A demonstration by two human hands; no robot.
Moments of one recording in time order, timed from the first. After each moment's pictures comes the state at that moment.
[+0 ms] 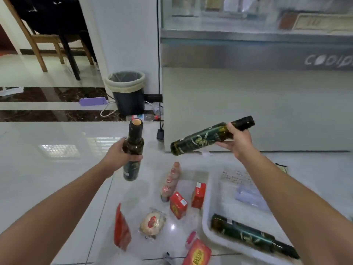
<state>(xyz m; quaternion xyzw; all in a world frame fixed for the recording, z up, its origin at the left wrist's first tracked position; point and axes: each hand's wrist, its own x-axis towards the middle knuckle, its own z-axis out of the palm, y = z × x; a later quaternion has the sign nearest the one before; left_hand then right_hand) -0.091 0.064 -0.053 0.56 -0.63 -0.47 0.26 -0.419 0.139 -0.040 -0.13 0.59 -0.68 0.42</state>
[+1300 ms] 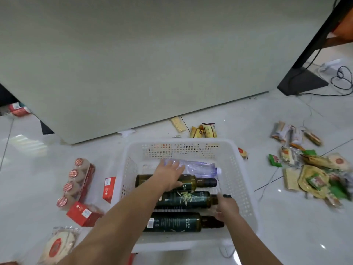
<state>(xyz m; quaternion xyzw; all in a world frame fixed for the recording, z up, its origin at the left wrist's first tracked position) -0.493 0.185 -0.243 0.14 -0.96 -0.01 -0.25 -0.582 0.377 -0.283 0.15 0.84 -0.34 0.39</state>
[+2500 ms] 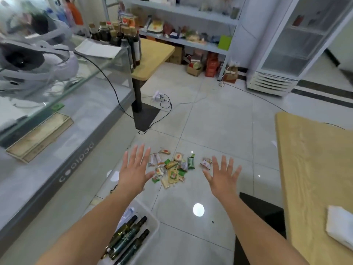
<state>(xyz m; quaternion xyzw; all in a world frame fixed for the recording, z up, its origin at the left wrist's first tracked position) -0.621 0.371 0.442 -0.07 -1.00 0.05 0.00 -0.608 0.657 0.443 0.08 0.99 0.03 0.08</state>
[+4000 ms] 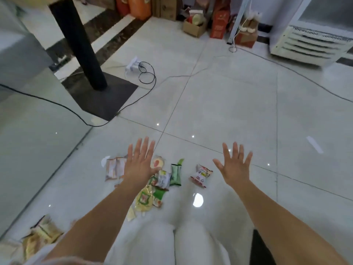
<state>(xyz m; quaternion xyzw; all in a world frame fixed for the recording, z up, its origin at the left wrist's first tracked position) -1.002 0.591 0.055 -0.10 -0.99 0.03 -0.05 -1.011 0.891 0.061 0.05 0.98 0.03 0.17</state>
